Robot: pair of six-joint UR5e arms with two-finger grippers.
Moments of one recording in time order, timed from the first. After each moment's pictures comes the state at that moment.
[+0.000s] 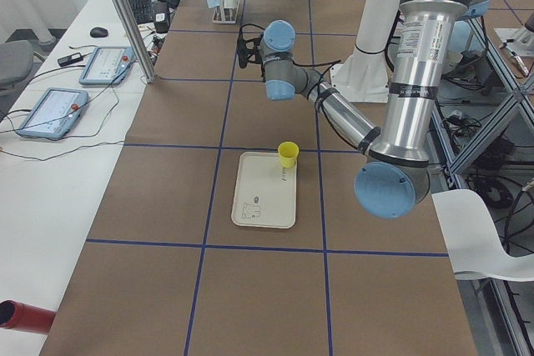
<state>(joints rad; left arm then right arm) -0.90 -1.71 -2.08 -2.38 -2.25 -1.59 0.90 -1.48 1.64 -1.16 0.91 -1.54</state>
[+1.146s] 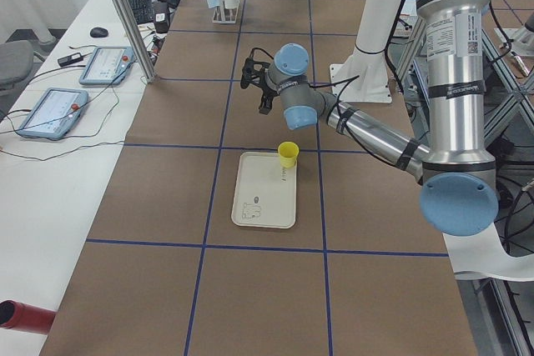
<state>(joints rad) -1.03 -1.41 -2.14 -2.37 -2.22 -1.02 0.90 -1.53 1.97 -1.16 1.37 -0.68</state>
